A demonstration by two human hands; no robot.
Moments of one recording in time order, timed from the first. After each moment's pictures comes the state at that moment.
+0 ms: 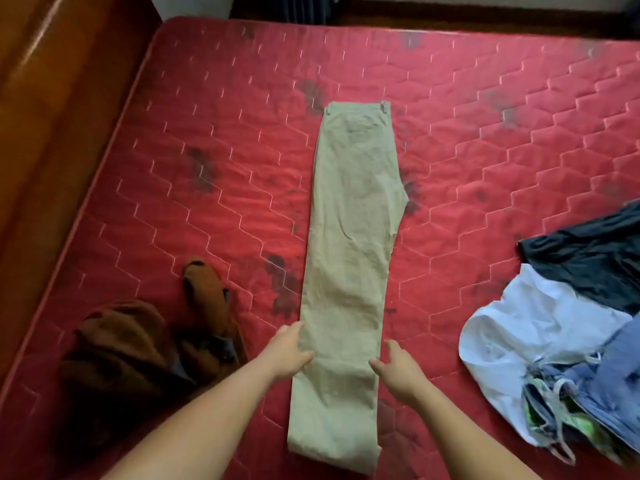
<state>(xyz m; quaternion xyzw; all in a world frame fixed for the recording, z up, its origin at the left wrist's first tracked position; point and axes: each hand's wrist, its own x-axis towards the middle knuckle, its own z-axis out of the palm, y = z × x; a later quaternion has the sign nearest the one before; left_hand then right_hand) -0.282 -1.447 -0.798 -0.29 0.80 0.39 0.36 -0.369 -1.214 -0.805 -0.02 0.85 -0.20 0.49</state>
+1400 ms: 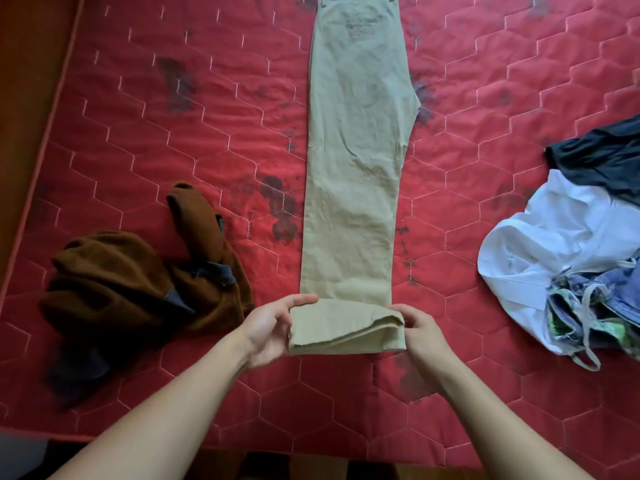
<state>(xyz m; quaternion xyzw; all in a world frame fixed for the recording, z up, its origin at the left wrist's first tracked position) -0.172 -1.432 -0.828 -0.44 0.33 0.78 0.29 -0.267 -1.172 -0.821 0.10 0.72 -0.53 0.43</state>
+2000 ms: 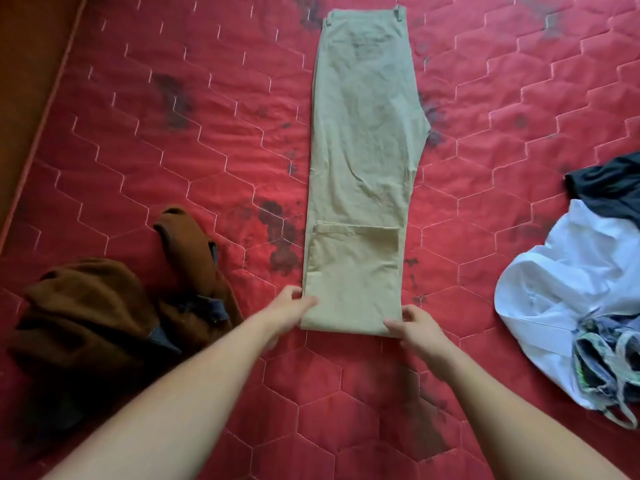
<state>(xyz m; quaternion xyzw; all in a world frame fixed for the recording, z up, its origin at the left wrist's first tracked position) -0.264 -1.447 -0.893 -0.47 0.61 0.57 0.30 -0.342 -1.198 -0.907 0.14 0.78 -0.41 0.45</state>
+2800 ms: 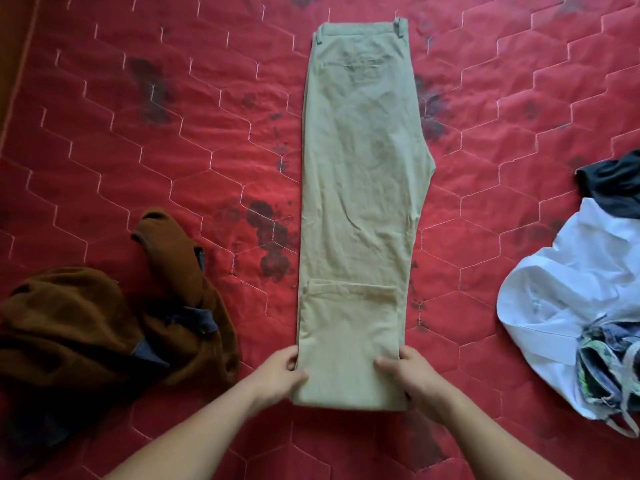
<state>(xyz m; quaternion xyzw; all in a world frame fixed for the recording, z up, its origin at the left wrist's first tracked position) -0.193 -1.424 -0.910 -0.38 0.56 0.62 0.39 -0.305 -1.184 -0.917 0.21 0.64 -0.48 0.57</state>
